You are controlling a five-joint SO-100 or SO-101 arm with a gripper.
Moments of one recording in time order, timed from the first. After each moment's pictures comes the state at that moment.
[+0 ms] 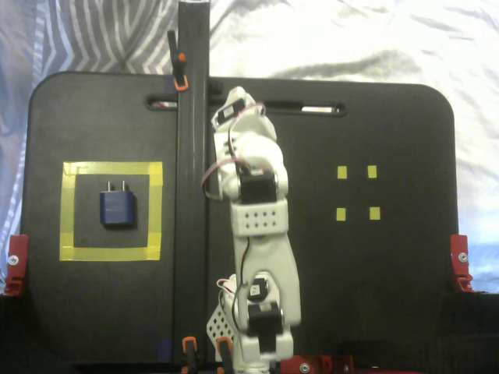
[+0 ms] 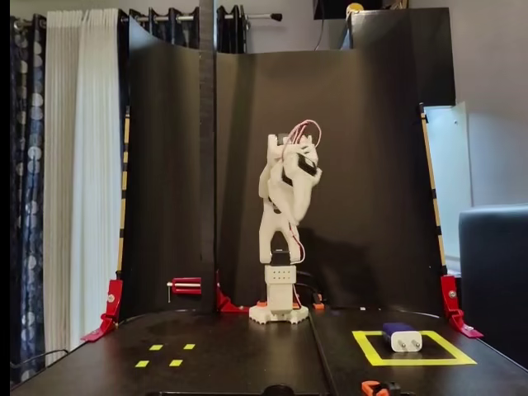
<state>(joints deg) -5.2 117.9 95.3 58.6 -32.7</state>
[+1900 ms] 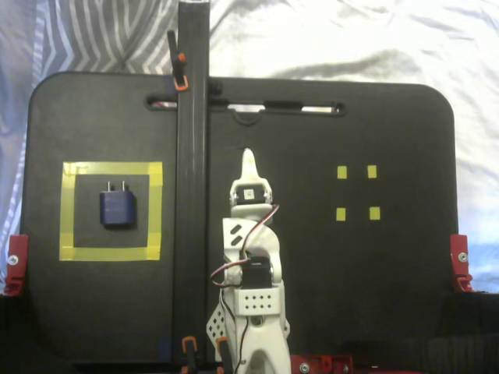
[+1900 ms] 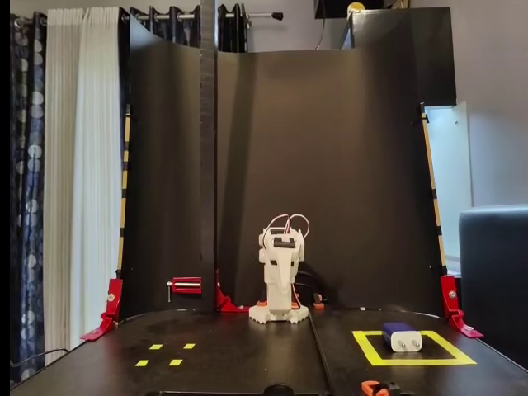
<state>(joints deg) -2.9 186.3 179.6 24.4 -5.4</state>
